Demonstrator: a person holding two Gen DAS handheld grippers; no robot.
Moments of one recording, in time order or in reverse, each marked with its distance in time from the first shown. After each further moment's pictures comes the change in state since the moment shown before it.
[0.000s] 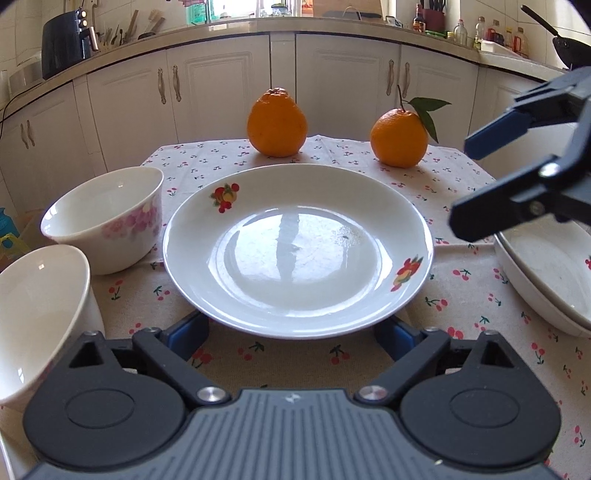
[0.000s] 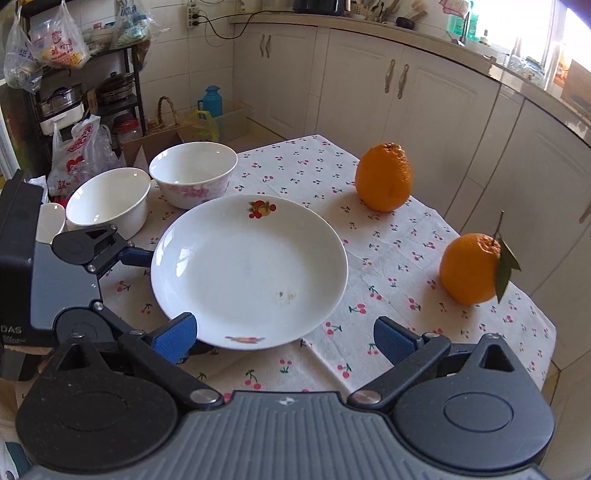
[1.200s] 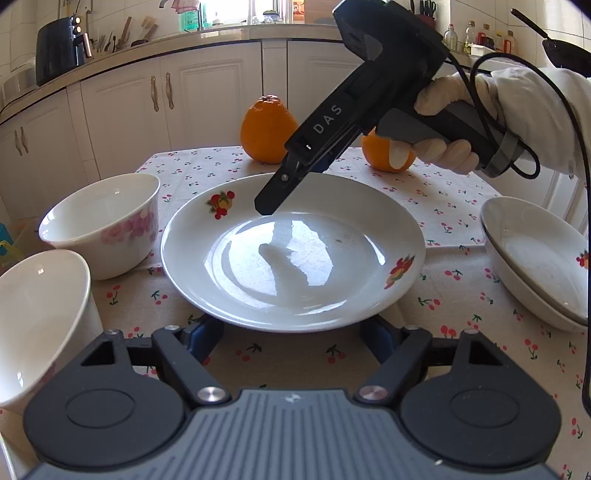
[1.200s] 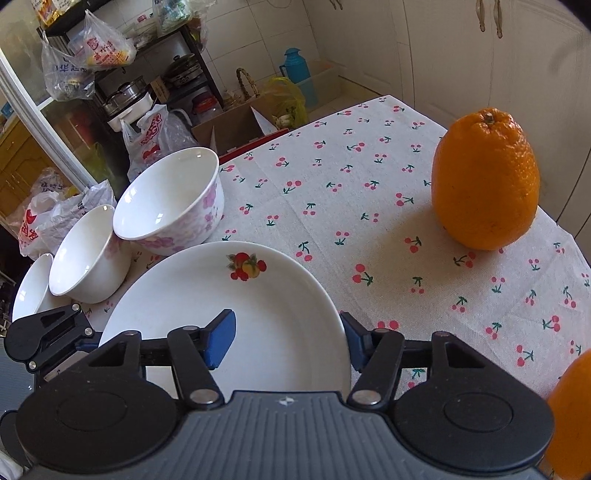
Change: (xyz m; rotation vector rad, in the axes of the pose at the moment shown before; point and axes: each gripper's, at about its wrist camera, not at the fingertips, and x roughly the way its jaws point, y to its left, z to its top) left arm -0.009 0.001 -0.004 0.015 -0.022 -0.025; right arm 0.150 -0.080 0.082 0.024 0.154 0.441
